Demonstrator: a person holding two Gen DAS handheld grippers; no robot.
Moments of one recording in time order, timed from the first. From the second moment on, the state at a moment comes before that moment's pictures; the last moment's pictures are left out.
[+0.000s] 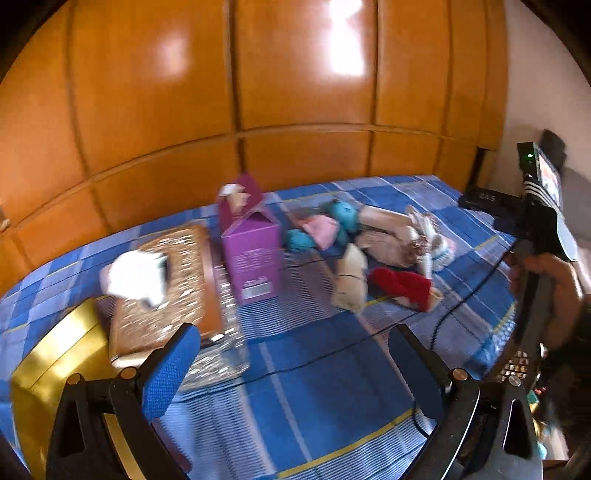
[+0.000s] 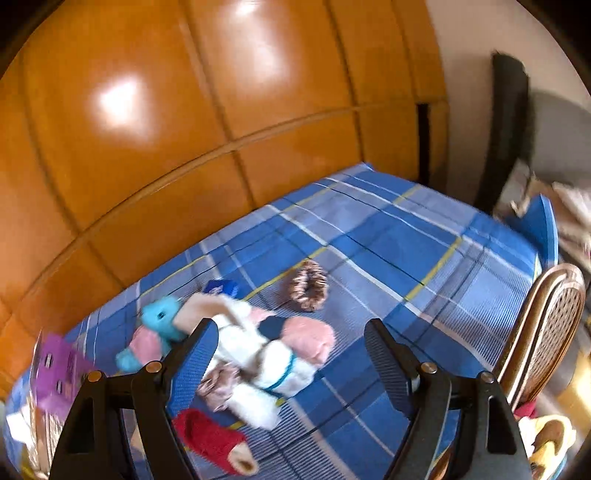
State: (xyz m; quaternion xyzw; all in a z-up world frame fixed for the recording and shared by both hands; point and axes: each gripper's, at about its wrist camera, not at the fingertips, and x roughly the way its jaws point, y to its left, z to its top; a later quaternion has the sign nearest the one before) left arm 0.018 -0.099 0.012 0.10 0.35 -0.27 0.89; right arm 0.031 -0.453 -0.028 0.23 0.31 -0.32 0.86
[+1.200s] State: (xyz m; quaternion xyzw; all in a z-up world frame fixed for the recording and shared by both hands) left arm 0.124 -0.243 -0.110 0.19 0.48 -0.32 0.80; right arm 0.082 -0.450 -0.078 0.29 0.48 -0.12 0.82
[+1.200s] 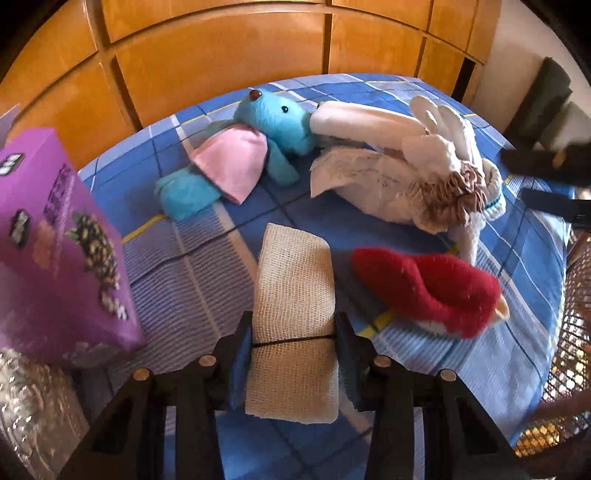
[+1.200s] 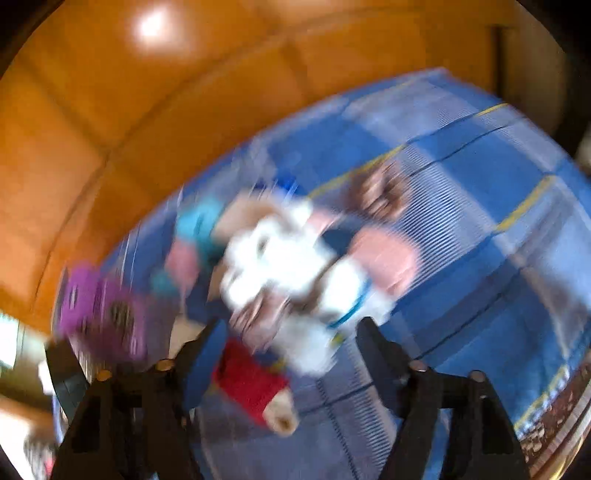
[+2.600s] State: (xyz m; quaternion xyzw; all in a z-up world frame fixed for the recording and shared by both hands) left arm 0.132 0.097 -0.015 -0.07 0.39 0.00 0.92; right arm 0.141 -0.320 -0.146 0.03 0.62 -0.09 0.78
